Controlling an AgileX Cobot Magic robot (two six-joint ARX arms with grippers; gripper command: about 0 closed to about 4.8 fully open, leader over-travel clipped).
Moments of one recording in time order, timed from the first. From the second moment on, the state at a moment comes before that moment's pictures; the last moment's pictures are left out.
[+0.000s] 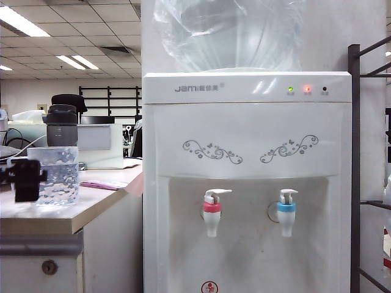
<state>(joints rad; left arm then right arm) -0.21 1.96 0.35 1.40 -0.59 -0.08 -0.01 0.00 0.07 -0.25 -0.08 -0.02</state>
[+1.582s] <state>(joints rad) -0.22 1.54 0.10 1.42 -0.31 -0.08 -0.01 0.00 0.07 -0.25 -0.08 -0.02</state>
